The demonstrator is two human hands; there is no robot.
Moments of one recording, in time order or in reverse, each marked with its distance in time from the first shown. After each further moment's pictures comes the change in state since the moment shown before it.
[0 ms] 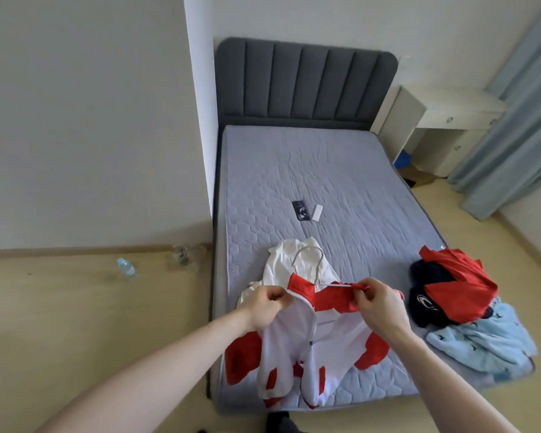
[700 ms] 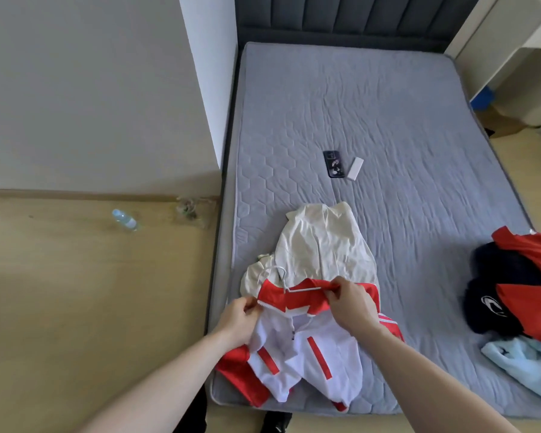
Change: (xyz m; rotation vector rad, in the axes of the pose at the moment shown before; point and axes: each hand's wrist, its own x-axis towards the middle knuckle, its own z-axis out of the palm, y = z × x) left_hand 0.148 -0.189 0.017 -0.024 0.220 -0.403; right_hand 0.155 0.074 0.214 -0.208 -0.431 0.013
